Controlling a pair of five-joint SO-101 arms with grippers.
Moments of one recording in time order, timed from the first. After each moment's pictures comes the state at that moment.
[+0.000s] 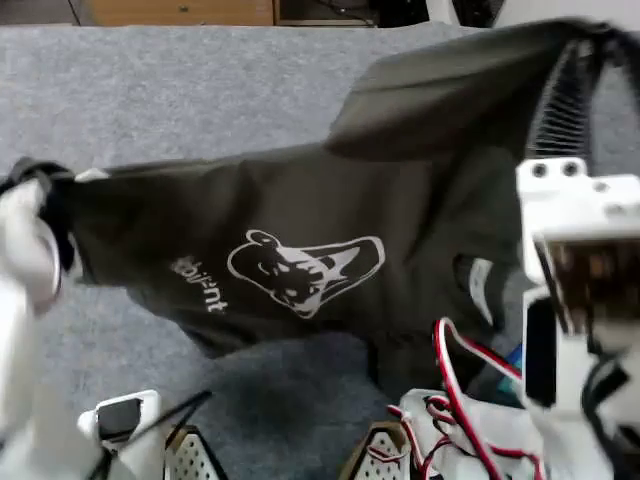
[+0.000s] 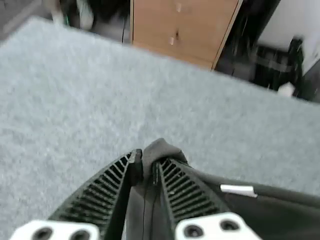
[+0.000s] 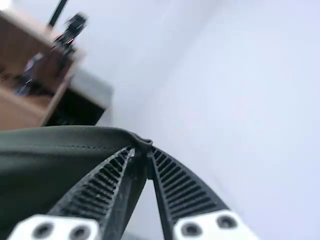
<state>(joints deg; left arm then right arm) -18.5 -43.4 -23.9 100.2 -3.3 3.3 -18.8 -75.5 88.8 23.9</state>
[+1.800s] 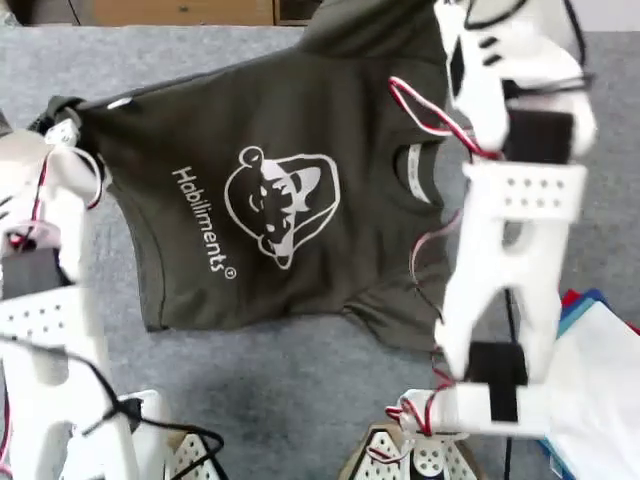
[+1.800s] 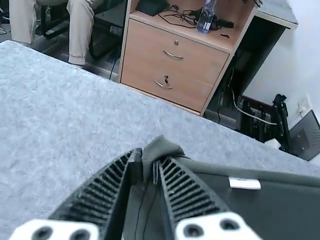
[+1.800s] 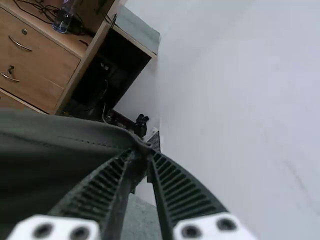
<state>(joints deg) -18.3 -42.4 32.6 32.7 3.0 -0.4 -0.9 -28.6 45.3 24.7</state>
